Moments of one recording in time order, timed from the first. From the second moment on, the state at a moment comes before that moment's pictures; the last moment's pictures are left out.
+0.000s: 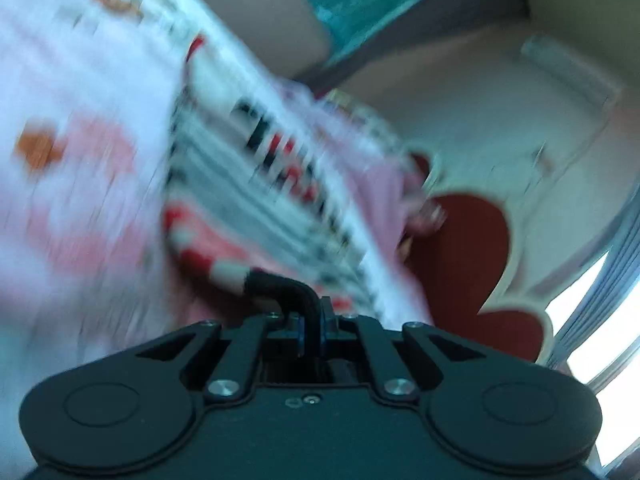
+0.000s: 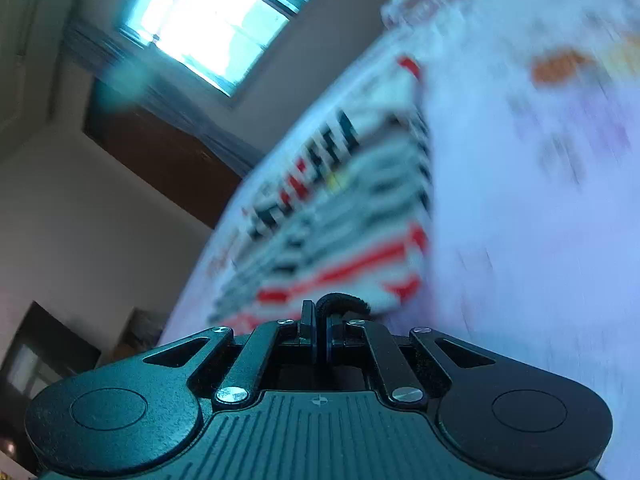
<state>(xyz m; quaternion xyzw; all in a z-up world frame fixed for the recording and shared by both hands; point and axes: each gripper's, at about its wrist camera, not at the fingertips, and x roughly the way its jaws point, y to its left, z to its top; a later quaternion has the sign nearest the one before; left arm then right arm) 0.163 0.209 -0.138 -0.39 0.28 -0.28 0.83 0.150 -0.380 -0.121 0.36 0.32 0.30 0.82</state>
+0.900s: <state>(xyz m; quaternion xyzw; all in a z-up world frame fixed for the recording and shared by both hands) 0.442 0.182 -0.072 -0.01 0.27 -0.20 0.94 0.483 -0.371 -0.066 0.14 0.24 0.26 0.92</state>
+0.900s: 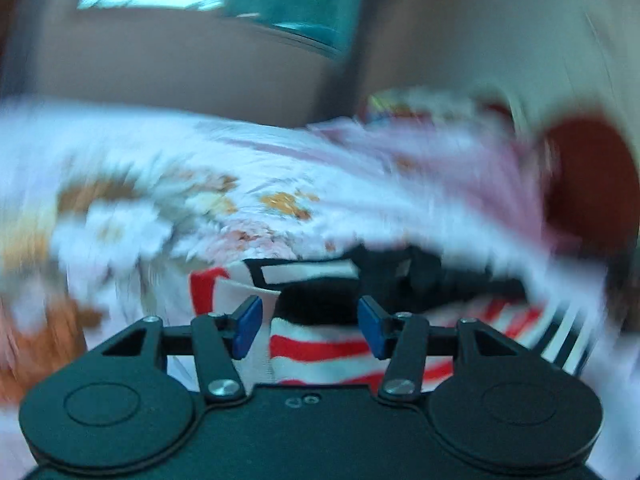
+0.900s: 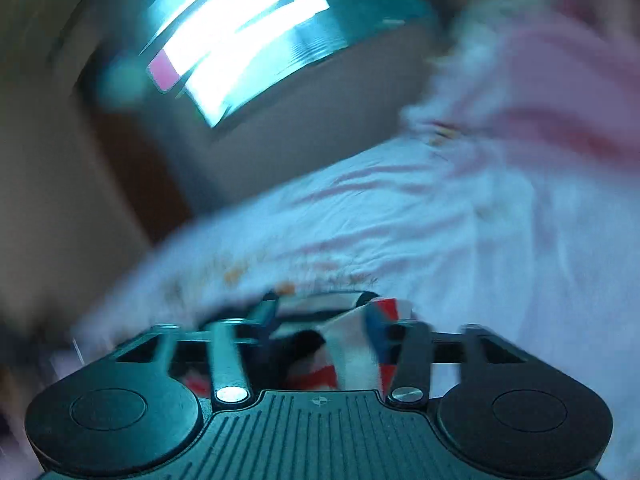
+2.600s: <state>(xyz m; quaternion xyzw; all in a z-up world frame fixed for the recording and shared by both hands) 0.549 0.167 -0.118 -0.09 0.31 -0.25 0.91 0.569 -0.290 -0.129 0.04 0.31 0.30 0.90</state>
